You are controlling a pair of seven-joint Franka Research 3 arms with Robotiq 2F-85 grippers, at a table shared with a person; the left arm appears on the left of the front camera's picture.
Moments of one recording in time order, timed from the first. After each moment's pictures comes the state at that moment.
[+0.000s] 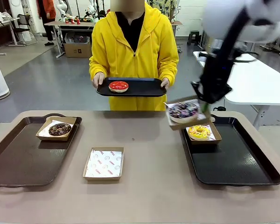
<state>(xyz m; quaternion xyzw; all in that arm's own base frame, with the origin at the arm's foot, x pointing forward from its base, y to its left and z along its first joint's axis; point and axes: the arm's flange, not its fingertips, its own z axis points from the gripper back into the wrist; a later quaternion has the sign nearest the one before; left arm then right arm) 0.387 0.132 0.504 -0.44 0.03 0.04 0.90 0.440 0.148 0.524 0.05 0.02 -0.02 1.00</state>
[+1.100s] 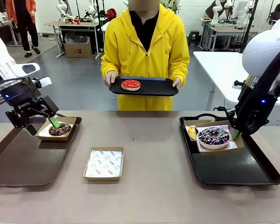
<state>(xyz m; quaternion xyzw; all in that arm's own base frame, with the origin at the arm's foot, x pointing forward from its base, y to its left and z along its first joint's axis) 0.410 -0.079 0.451 -0.20 0.05 -0.04 0.98 0.400 0.047 0.451 0.07 0.02 -0.07 1.00</state>
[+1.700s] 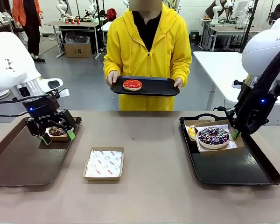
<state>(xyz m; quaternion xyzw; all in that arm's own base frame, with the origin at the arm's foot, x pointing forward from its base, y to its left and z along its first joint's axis) 0.414 -0.121 0.416 -0.15 0.04 -0.05 0.99 0.399 0.048 0.452 0.06 0.02 -0.07 1.00</state>
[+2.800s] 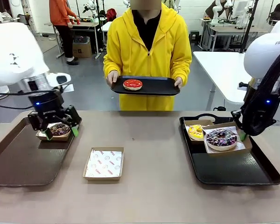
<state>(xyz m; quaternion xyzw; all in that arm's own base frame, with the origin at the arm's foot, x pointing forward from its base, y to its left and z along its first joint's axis) 0.404 -0.160 0.439 -0.09 0.03 -0.03 0.99 0.409 0.023 0.443 0.03 0.03 -0.08 1.00</state>
